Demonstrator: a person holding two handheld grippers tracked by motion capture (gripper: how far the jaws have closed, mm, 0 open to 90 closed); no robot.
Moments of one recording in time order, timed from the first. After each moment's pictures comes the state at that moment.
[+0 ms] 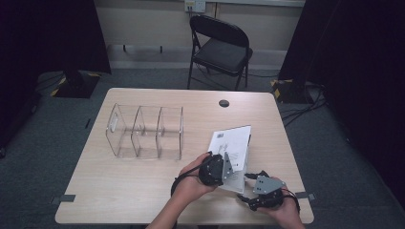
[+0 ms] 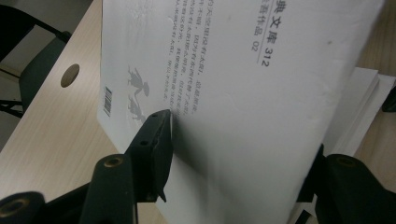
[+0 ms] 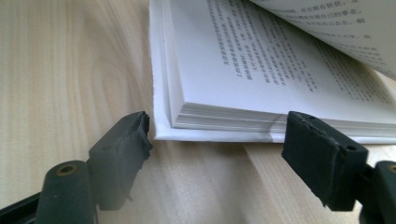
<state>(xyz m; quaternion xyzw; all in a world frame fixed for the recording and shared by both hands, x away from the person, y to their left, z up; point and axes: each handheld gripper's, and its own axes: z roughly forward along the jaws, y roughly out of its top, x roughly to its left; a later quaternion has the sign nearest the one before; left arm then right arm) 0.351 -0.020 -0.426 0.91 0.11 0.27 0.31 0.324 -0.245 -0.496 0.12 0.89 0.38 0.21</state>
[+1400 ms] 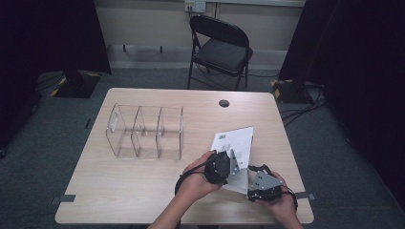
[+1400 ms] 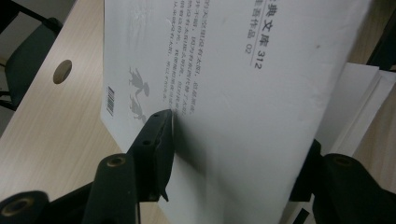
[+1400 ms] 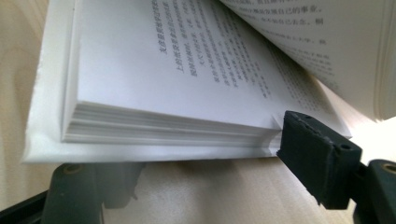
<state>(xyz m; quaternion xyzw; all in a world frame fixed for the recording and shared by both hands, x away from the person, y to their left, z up) 0.349 -0.033 -0.406 0.92 0.11 0.25 0.28 0.338 -0.244 -0.498 0.12 0.88 0.37 0.29</state>
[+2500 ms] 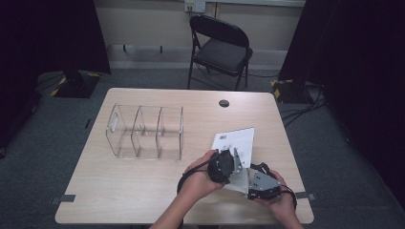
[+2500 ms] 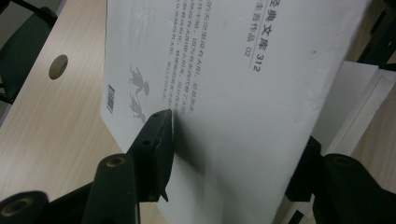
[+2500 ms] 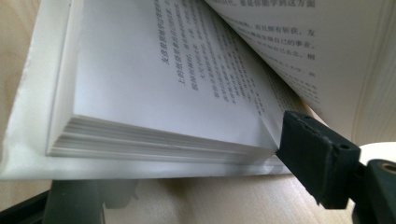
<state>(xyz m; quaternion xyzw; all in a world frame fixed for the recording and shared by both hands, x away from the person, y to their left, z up) 0.349 -0.040 -0.398 0.93 0.12 0.24 0.26 0.338 -0.239 -0.492 0.09 0.87 0.36 0.32</state>
